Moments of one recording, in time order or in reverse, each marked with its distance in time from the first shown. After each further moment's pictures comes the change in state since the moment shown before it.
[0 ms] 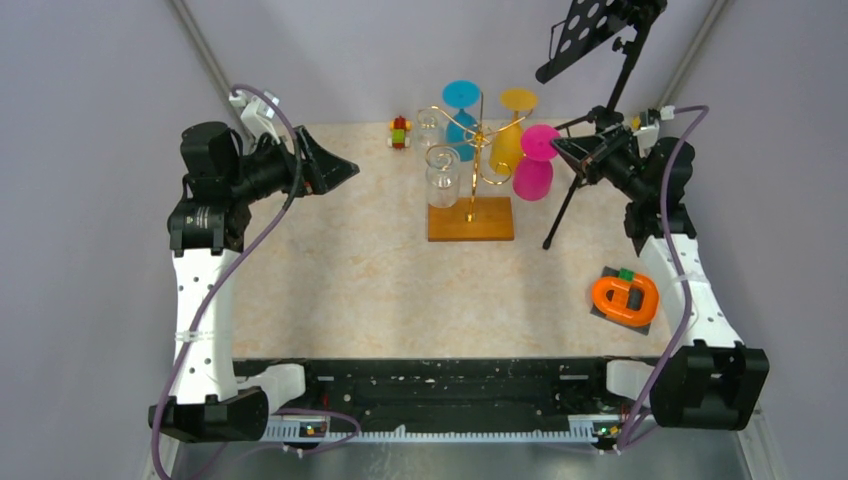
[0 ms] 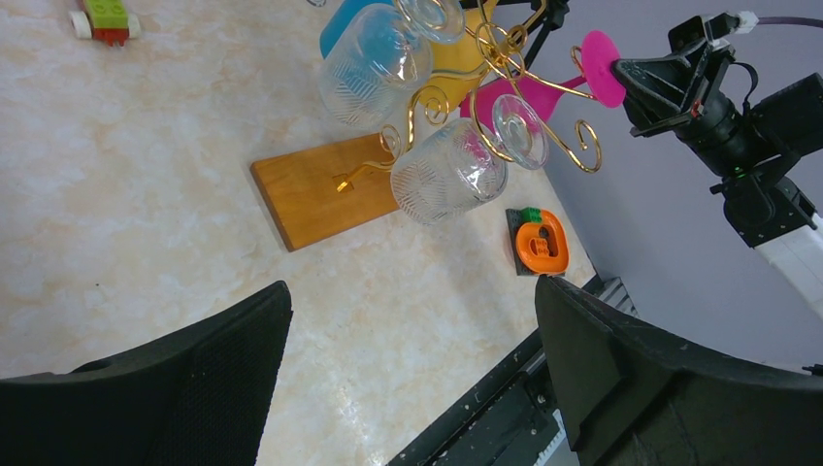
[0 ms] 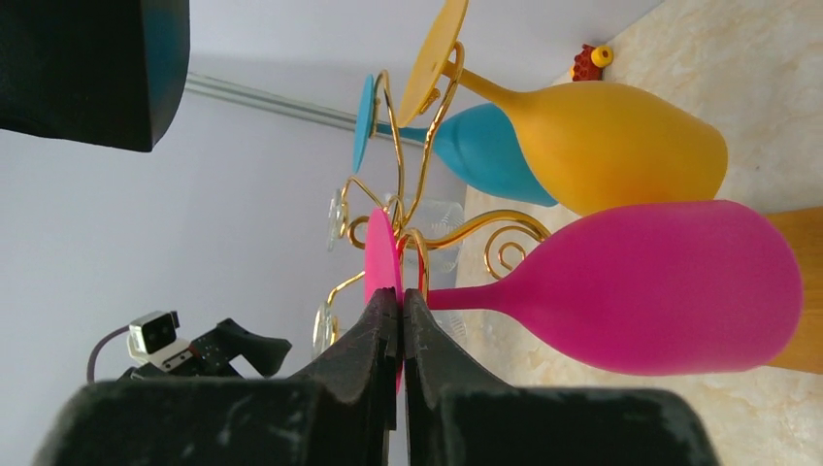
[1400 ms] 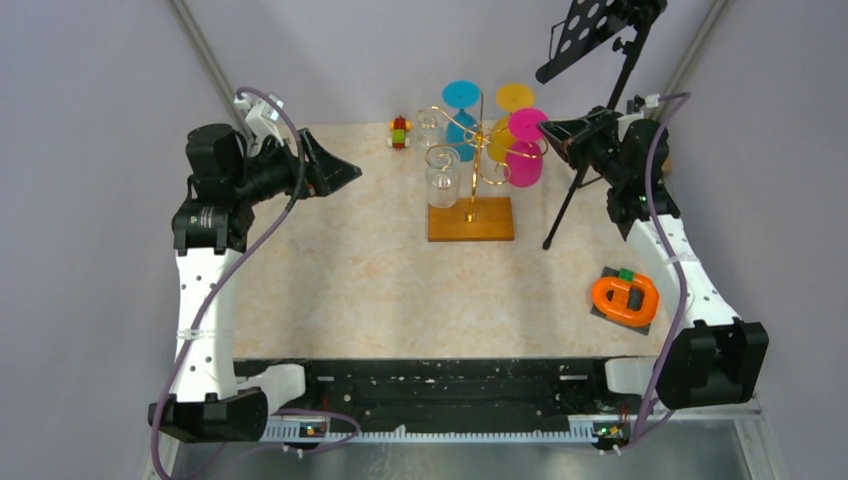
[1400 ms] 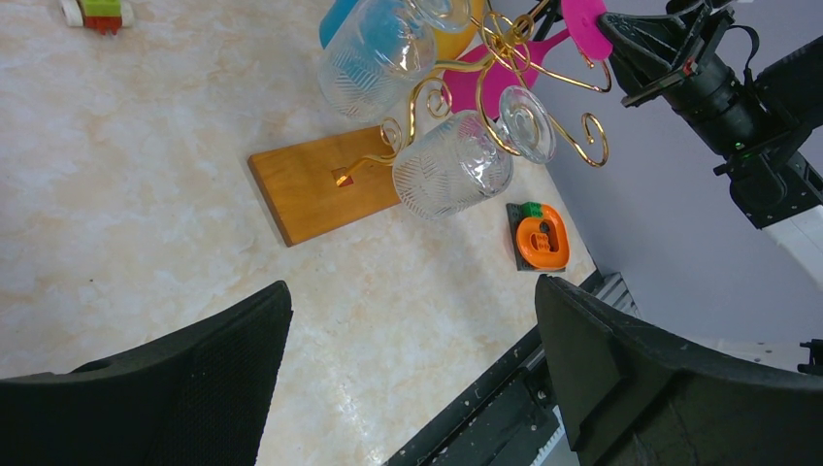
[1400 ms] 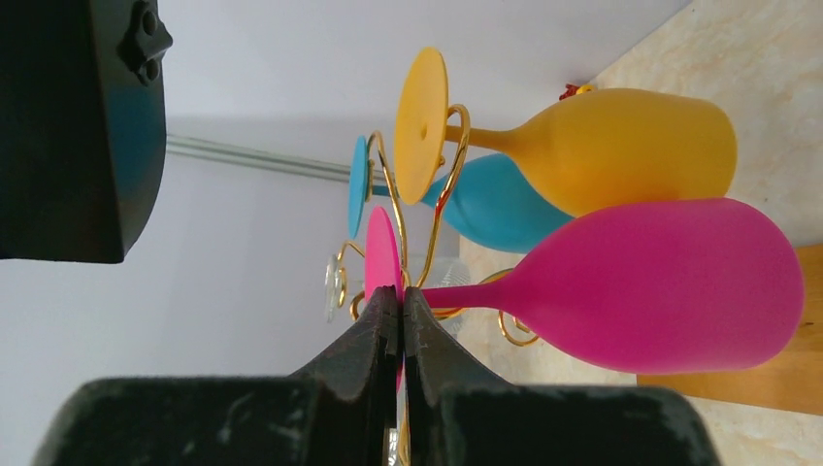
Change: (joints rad) left arm -0.011 -0.001 -0.028 0.013 -0.003 0.001; right arm 0.132 0.087 0.119 -0.066 0.241 0.018
